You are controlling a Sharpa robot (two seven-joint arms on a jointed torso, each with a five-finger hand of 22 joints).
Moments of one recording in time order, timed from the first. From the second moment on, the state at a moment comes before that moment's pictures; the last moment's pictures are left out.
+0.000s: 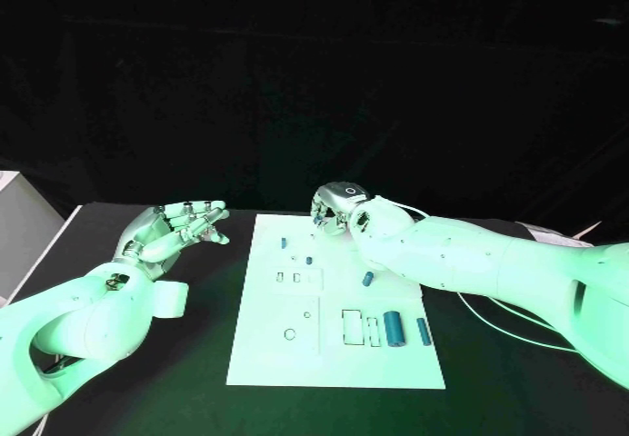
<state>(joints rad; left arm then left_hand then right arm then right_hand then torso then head) 1.03 -0.95 0.23 1.68 -0.17 -0.39 0.37 1.46 -0.20 0.44 0.20 0.23 0.94 0.21 0.17 0.12 1.10 0.14 0.07 0.07 1.06 0.07 0.78 0.59 0.18 0.92 0.16 0.71 0.43 1.29 -0.44 -0.11 0.97 -1.57 -0.47 -0.13 1.34 -0.20 0.65 -0.03 0.15 1.11 0.13 0.22 0.29 1.27 0.09 0.07 0.09 1.47 -0.03 1.35 1.14 0.11 1.45 0.07 1.23 1.10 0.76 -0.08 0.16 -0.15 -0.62</state>
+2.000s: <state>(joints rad) 1.03 -0.95 0.23 1.67 -0.17 -0.39 0.36 1.46 -0.20 0.44 0.20 0.23 0.94 0.21 0.18 0.12 1.10 0.14 0.07 0.07 1.05 0.07 0.79 0.59 0.18 0.91 0.16 0.73 0.44 1.29 -0.44 -0.11 0.96 -1.59 -0.46 -0.13 1.34 -0.20 0.65 -0.03 0.15 1.08 0.14 0.21 0.31 1.26 0.09 0.07 0.09 1.46 -0.03 1.36 1.14 0.11 1.45 0.07 1.23 1.12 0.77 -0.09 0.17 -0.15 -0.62</state>
